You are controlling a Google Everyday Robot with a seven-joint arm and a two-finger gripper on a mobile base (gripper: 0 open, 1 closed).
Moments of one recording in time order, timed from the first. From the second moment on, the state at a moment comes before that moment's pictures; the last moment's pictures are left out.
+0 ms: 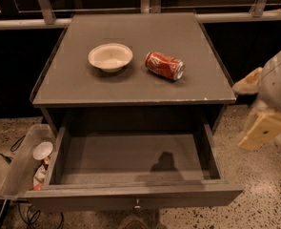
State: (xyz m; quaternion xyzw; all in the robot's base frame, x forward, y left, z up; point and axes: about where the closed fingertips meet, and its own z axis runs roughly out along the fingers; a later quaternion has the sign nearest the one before) arm 0.407 -0.213 0.925 -0.60 0.78 0.00 0.19
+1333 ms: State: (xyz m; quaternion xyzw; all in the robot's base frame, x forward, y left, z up) arm 0.384 -0.191 0.872 -0.59 0.78 0.06 0.22
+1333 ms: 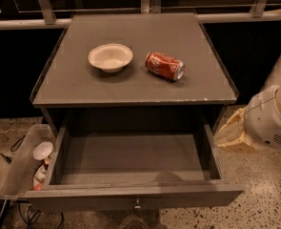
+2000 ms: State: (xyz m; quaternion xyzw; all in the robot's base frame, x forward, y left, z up) arm 0.349 -0.166 0.785 -0.56 0.80 0.10 0.19
